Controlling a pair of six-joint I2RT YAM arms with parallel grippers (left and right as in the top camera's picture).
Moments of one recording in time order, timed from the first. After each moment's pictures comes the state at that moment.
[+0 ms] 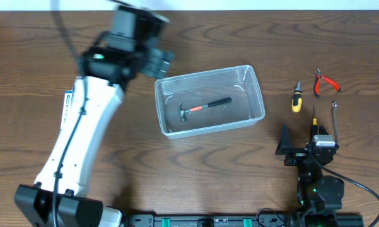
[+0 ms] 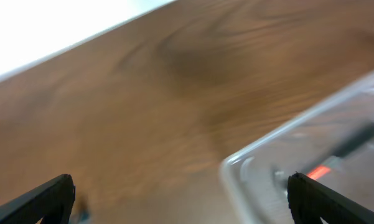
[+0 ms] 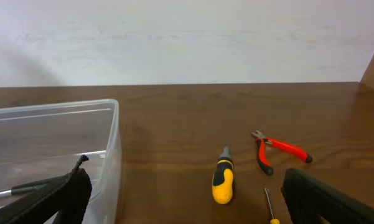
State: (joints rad) left arm -0.22 1.61 1.66 -0.94 -0.08 0.14; right arm 0.03 0.01 0.01 -0.07 0.04 0.04
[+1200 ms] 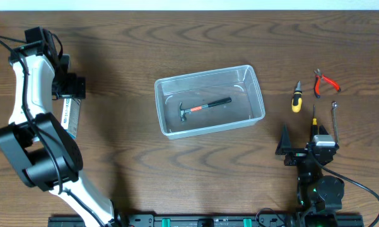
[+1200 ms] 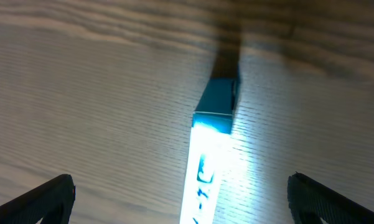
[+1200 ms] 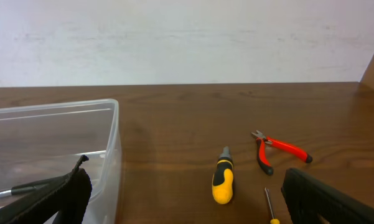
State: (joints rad) left arm 0.34 2.00 1.66 -1.10 -0.19 0.25; right arm 0.03 0.01 0.01 -0.07 0.04 0.04
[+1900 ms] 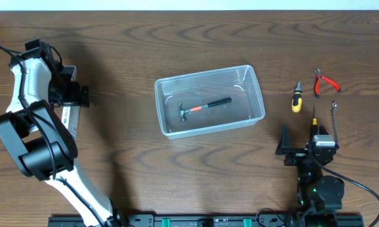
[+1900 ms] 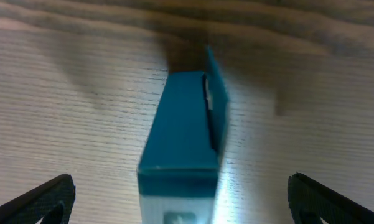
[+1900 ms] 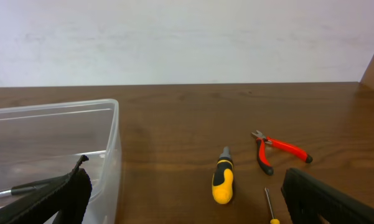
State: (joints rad) left arm 0.40 2.12 1.65 -1.11 -0.03 0.34; right arm 0.03 0.01 0.01 -0.07 0.04 0.04
